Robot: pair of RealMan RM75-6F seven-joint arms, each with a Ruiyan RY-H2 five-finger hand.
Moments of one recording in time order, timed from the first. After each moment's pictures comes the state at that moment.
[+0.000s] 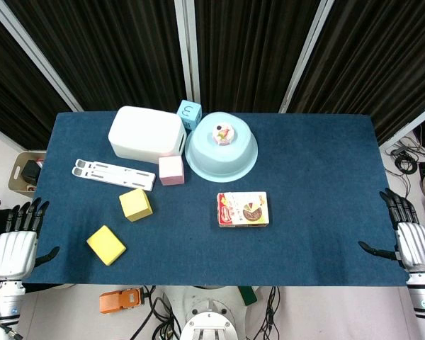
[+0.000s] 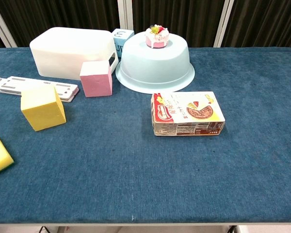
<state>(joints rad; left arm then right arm) -0.02 -1.28 -0.03 -1.55 1.51 1.55 0.21 0.09 -1.15 0.06 -1.53 -1.53 1.47 0.32</state>
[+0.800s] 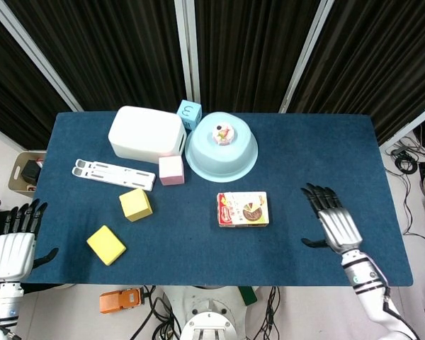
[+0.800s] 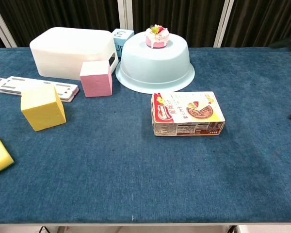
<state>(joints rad) -0.01 -1.29 -0.02 -1.52 1.51 1.56 0.18 0.34 -1.23 0.12 -1.90 -1.32 1.15 -0.32</state>
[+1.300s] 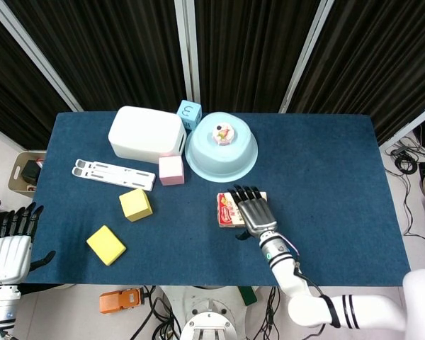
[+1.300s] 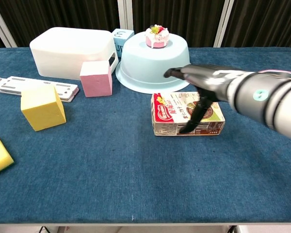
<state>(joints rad) 0.00 -1.29 -0.02 -1.49 1.50 1.56 0.14 0.75 -1.69 0.28 -1.86 -0.64 1.16 -0.90</state>
